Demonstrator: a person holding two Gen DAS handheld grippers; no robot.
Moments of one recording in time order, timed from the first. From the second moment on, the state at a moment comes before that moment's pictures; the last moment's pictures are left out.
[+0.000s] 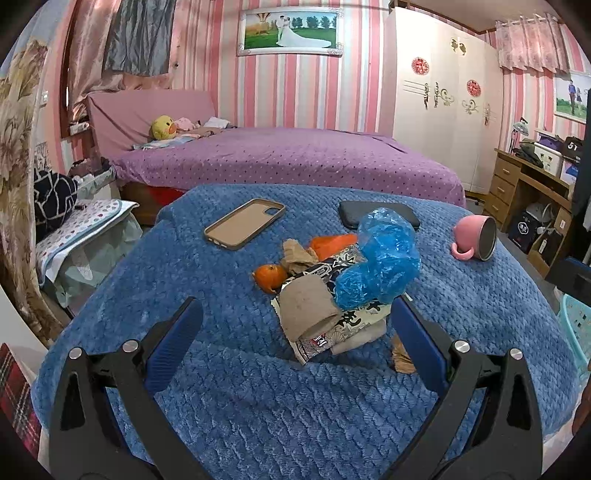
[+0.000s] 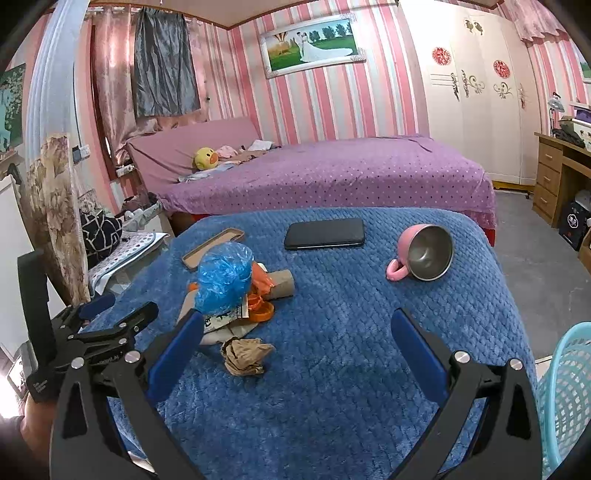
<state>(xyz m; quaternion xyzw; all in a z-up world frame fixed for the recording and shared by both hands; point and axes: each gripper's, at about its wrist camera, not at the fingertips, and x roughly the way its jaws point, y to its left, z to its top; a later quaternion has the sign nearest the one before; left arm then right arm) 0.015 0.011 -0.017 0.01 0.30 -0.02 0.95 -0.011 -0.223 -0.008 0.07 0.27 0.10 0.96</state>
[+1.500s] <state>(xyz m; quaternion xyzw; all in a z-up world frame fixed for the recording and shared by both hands) -0.034 0.037 0.022 -0.03 0.25 -0.02 0.97 -0.069 -0.251 0.035 0.18 0.20 0.11 0.96</state>
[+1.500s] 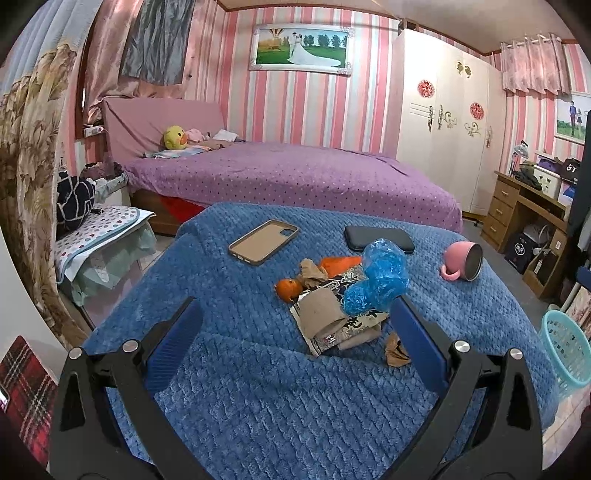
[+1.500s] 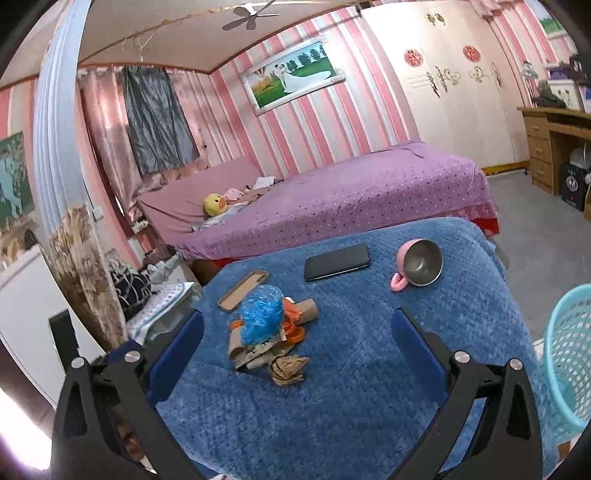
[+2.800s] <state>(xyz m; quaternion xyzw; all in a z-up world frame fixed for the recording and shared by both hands) 0.079 0.038 -0.004 0.04 0.29 0.03 0.96 0.080 -0.138 -0.037 0.00 0.27 0.11 0.96</state>
